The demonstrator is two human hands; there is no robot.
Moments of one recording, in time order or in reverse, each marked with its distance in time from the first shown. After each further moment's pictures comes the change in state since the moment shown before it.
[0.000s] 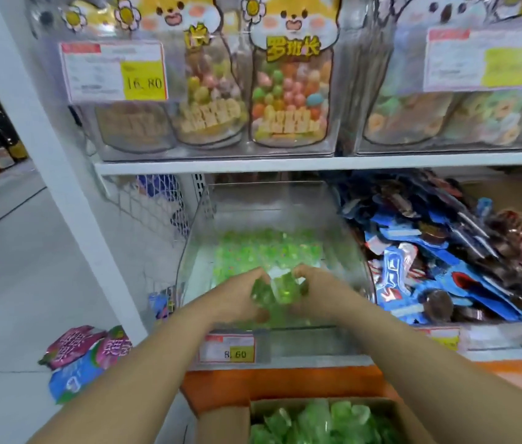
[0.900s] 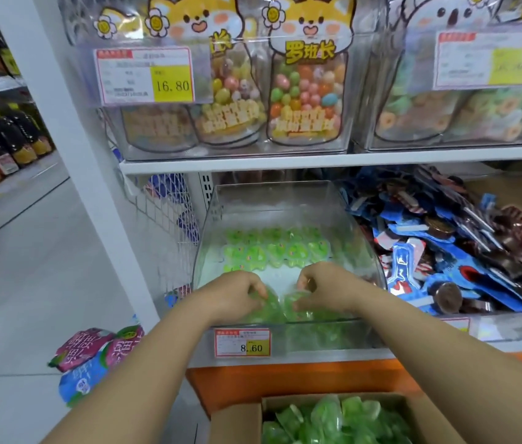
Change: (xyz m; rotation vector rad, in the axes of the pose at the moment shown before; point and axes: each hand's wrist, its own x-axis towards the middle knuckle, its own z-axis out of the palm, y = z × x) left_hand -0.036 0.009 -0.026 0.075 -0.074 -0.122; right_hand 0.003 -0.001 -0.003 -0.132 -0.060 -0.046
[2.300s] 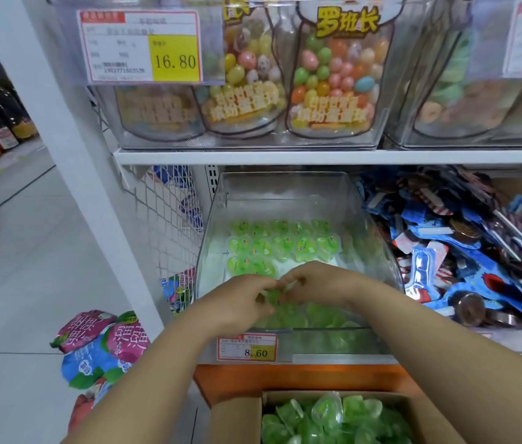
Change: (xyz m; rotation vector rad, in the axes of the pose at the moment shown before) left_hand 0.007 -0.009 0.008 -0.110 -0.046 0.065; right_hand 0.032 -0.011 0.004 0.229 -0.255 0.055
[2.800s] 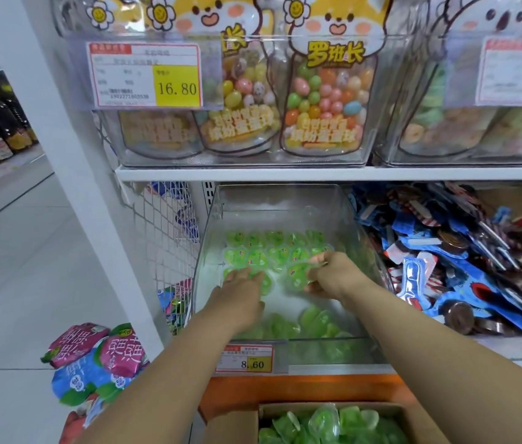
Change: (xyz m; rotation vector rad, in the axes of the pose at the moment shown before) left_hand 0.029 -0.004 0.007 0.319 0.104 -0.142; right_hand 0.011 0.012 -0.012 0.597 0.428 0.164
